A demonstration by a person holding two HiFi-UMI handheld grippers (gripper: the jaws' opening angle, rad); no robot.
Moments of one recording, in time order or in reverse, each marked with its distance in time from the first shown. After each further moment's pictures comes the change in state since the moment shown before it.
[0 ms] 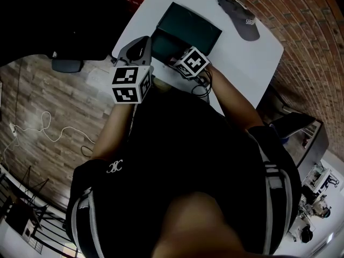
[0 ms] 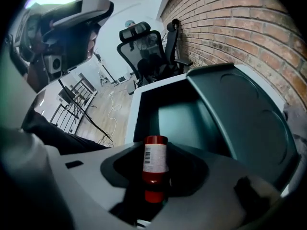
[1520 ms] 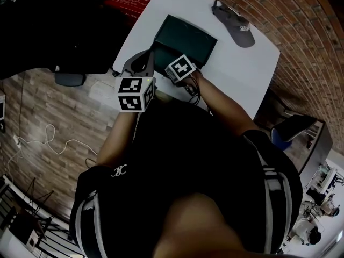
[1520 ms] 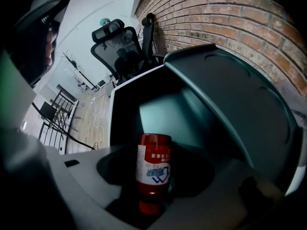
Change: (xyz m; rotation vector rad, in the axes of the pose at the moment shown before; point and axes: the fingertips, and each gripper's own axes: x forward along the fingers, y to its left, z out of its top) left arm 0.014 -0.012 -0.010 0.019 0.032 -0.039; right arm 0.017 -0.026 -0.003 0.240 0.062 -0.141
